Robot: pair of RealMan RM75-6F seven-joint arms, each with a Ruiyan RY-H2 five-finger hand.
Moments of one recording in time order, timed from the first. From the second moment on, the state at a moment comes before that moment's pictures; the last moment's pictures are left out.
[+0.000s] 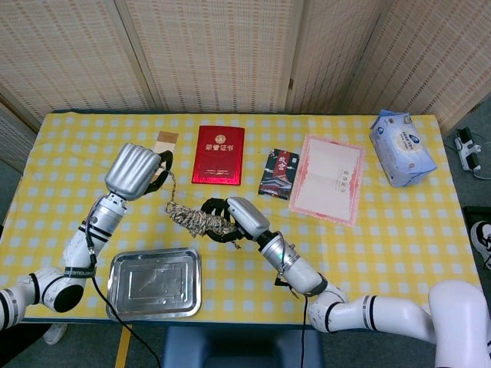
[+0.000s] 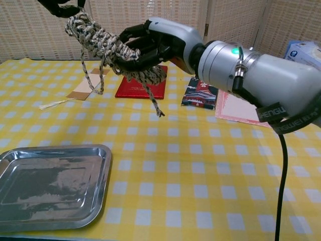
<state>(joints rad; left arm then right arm) -0.88 -1.16 -0.29 -1.67 1.15 1.04 0.39 0.90 -1.68 0.37 -1.55 -1.19 0.86 0.33</state>
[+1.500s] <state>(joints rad) -0.80 -1.15 -0.23 -1.84 1.25 1.07 0.13 1.00 -2.04 0.65 -1.36 -0.86 1.08 0.35</state>
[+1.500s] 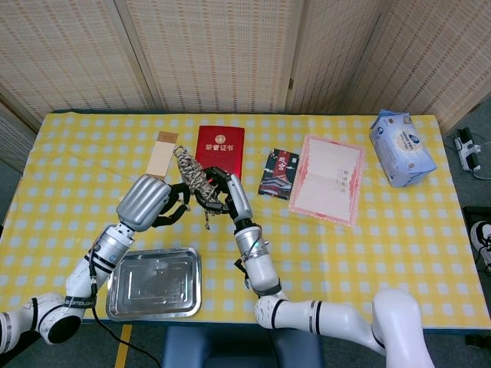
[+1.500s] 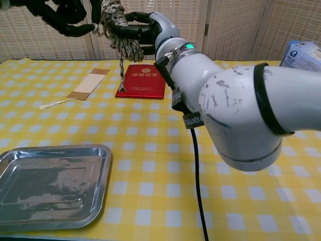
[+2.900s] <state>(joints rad) -0.72 -1.09 -0.21 -1.68 1.10 0.94 0.00 0.82 -1.76 0.53 -1.59 -1.06 1.01 0.40</state>
